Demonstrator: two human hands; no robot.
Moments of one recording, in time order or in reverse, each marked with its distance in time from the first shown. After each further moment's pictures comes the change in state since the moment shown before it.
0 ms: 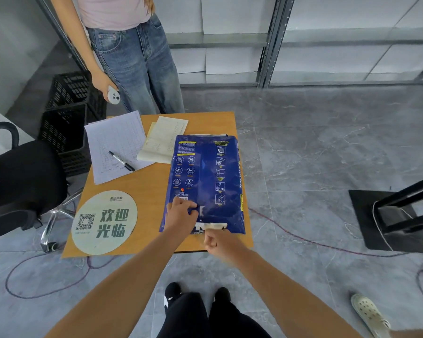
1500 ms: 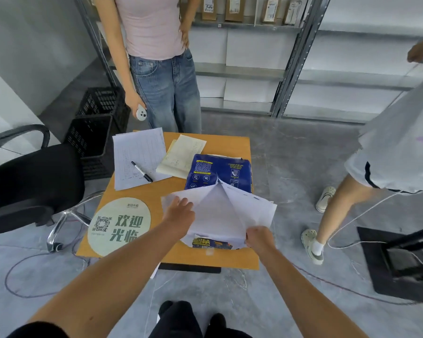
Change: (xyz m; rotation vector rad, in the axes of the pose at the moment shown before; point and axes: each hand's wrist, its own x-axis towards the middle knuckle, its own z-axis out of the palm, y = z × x) left_hand 0.014 -0.001 -0.064 1.178 -0.109 0.400; right_hand 0.013 0.013 -0.072 0.321 0.314 0.598
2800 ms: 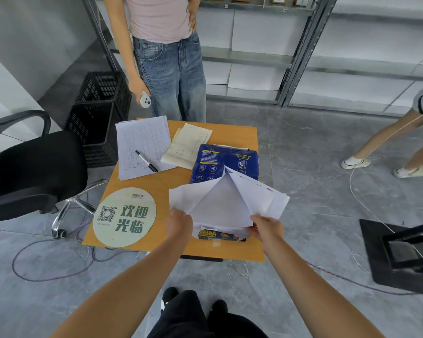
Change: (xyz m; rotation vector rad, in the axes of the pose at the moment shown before) left_hand -0.025 0.030 0.022 -1.590 0.101 -0.903; right_hand -0.005 -0.006 0.005 0.788 0.100 0.210
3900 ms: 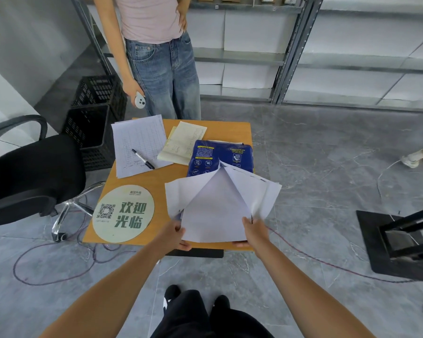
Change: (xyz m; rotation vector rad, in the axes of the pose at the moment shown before) left_hand -0.004 -0.049 -0.023 -0.076 -0.561 -0.005; right_hand -0.017 0.033 -0.003 -0.343 -0.221 -0.065
